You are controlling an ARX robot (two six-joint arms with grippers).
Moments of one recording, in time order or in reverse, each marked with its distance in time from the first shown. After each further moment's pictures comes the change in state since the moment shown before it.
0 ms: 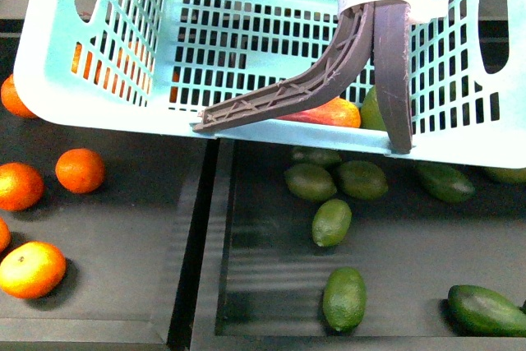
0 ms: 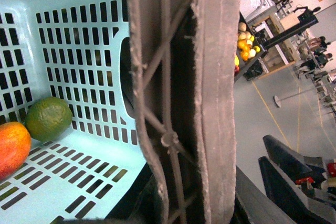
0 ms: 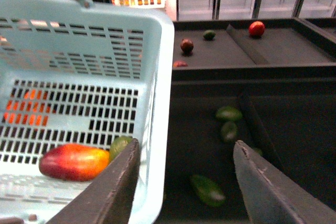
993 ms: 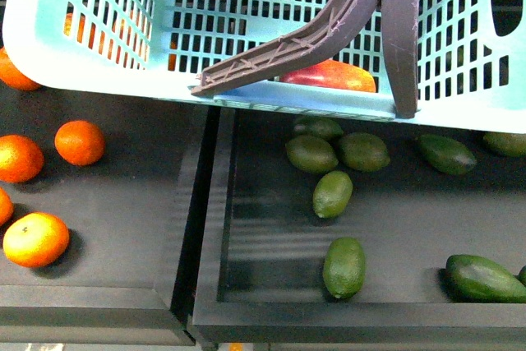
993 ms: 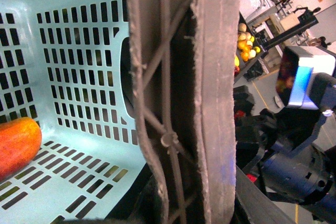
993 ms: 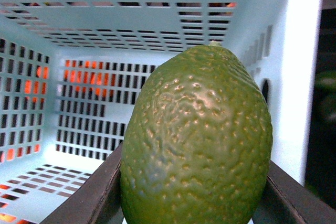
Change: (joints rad) left arm 0.000 0.000 0.000 0.000 -0.001 0.003; right arm 0.024 0.726 0.496 -0.018 -0.236 0.159
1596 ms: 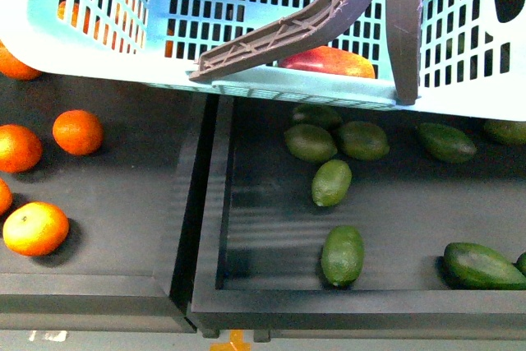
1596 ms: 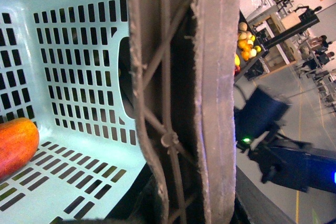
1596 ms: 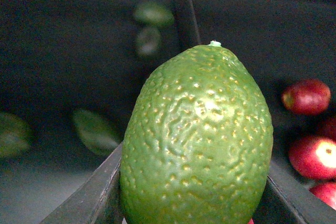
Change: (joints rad) left arm 0.000 0.000 0.000 0.000 0.000 0.000; right arm -0.499 0.368 -0.049 0.247 -0.012 -0.432
